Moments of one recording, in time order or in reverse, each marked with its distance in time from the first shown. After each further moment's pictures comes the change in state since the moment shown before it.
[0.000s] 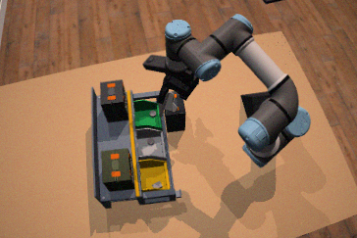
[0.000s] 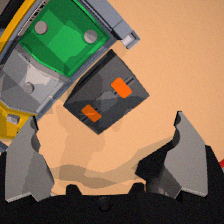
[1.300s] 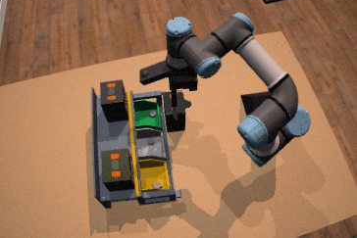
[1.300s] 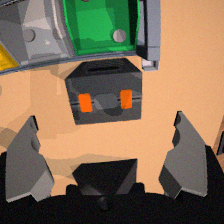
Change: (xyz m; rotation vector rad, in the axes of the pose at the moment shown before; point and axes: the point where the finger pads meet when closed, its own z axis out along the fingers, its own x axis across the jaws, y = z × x) arm 0.000 0.000 0.000 0.000 0.003 -0.649
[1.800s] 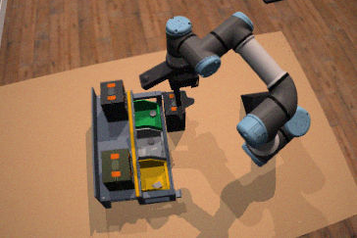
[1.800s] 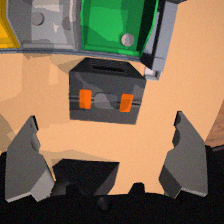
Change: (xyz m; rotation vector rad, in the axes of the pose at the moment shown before) arm 0.000 0.000 0.000 0.000 0.000 -0.206
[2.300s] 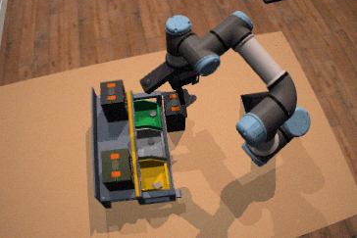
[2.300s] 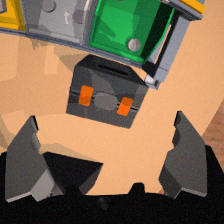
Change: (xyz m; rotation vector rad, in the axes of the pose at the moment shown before) arm 0.000 0.000 0.000 0.001 -0.001 -0.187
